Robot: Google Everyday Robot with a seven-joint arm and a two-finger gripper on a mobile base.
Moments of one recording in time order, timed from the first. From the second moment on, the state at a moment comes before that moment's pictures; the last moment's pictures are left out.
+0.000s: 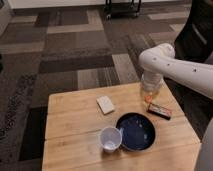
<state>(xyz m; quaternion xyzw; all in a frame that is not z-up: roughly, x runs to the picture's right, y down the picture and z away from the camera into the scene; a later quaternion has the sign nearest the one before) 0.231 0.037 0.731 -0.20 0.25 0.61 0.73</state>
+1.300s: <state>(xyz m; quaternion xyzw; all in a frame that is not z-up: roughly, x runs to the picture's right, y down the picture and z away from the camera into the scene) 0.200 0.075 0.561 -0.19 0.21 0.47 0.84</state>
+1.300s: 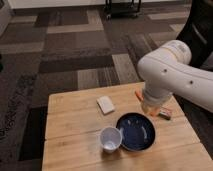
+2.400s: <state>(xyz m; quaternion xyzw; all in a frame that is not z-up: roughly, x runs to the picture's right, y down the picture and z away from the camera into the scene) 0.139 0.082 0.551 -0.22 0.10 0.35 0.90</state>
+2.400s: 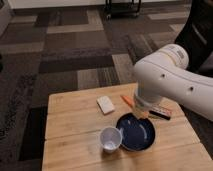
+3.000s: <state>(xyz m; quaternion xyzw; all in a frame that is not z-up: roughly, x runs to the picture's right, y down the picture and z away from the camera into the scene) 0.103 0.101 0.523 -0.24 0.04 0.23 0.94</state>
